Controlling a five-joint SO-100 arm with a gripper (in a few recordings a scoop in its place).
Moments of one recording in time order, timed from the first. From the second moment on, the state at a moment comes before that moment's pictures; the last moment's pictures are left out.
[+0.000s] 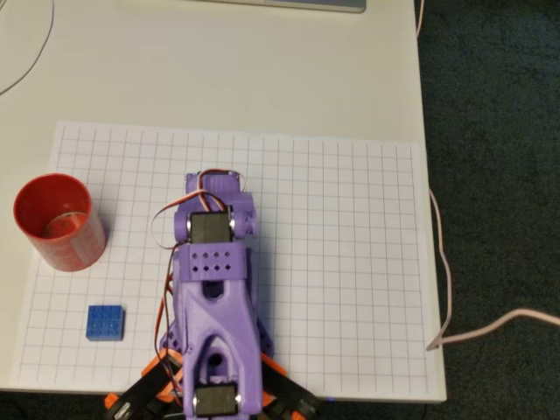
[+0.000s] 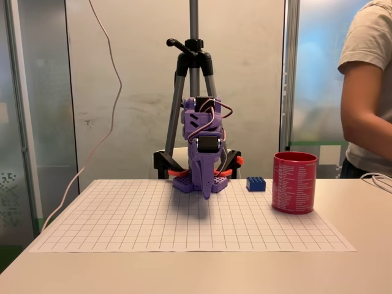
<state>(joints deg) -5.1 189.0 173.8 70.0 -2.8</state>
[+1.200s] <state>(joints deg) -10.2 140.8 113.6 89.4 -1.9</state>
